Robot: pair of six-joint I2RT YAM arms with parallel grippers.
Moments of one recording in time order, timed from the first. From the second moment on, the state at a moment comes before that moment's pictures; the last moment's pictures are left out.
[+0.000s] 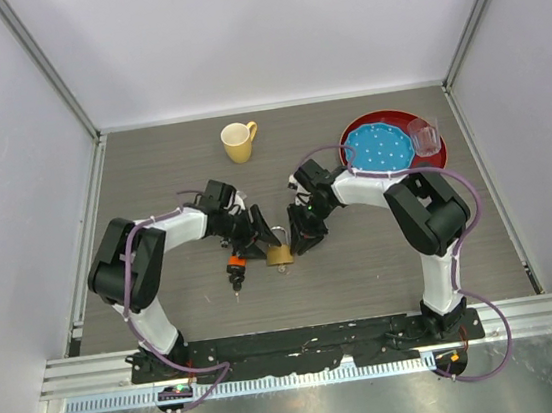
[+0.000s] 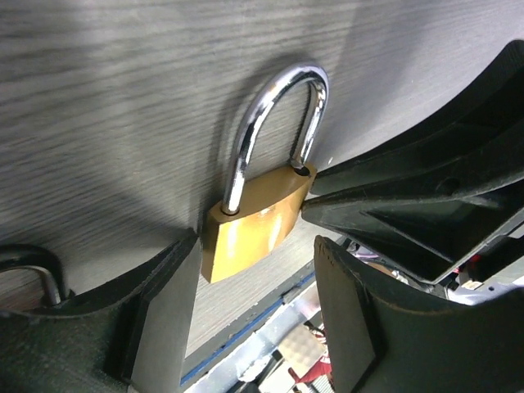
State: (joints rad) left arm -0.44 1.76 0.92 -0.29 0.61 -0.79; right arm 0.61 1.94 1.21 -0.55 -0.54 0.48
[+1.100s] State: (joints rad) left arm -0.51 1.75 0.93 -0.14 0.51 -0.77; right arm 0.55 1.95 1.11 -0.44 -0.70 0.58
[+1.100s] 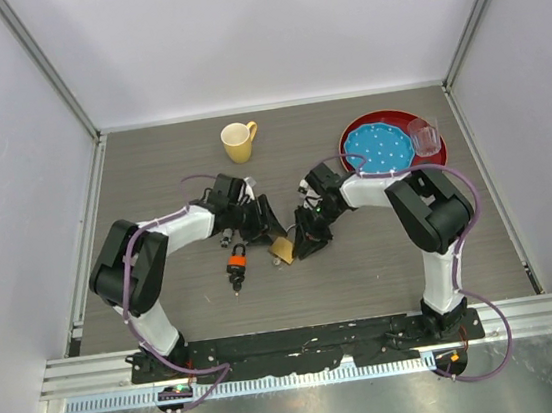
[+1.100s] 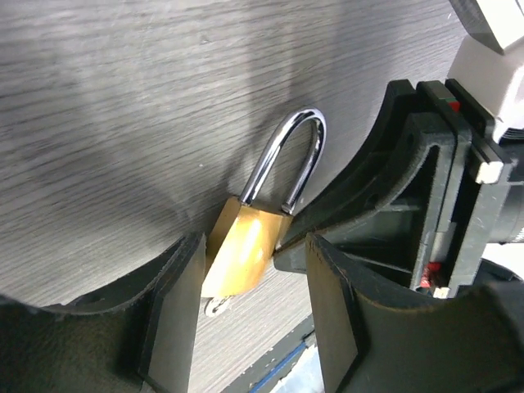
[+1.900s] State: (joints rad) left arm -0.49 1.94 1.23 -0.39 0.50 -0.55; right arm 0.43 1.89 1.06 -0.28 -0.61 0.68
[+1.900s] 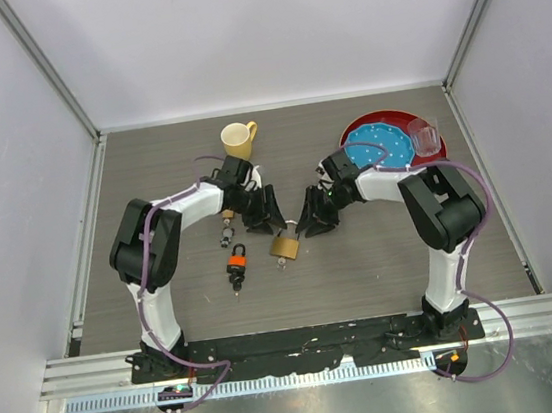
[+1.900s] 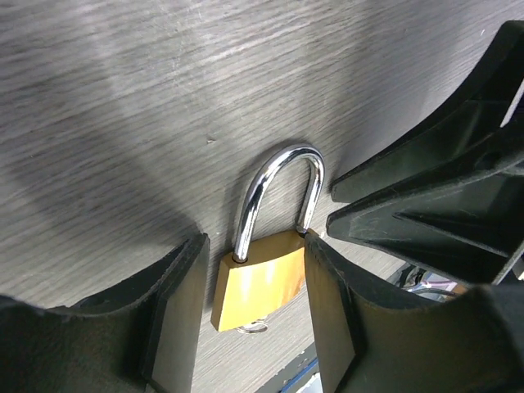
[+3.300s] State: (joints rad) left arm -0.47 2.05 1.34 -0.35 0.72 -0.55; right arm 0.39 1.93 1.14 -0.30 -0.65 0.73
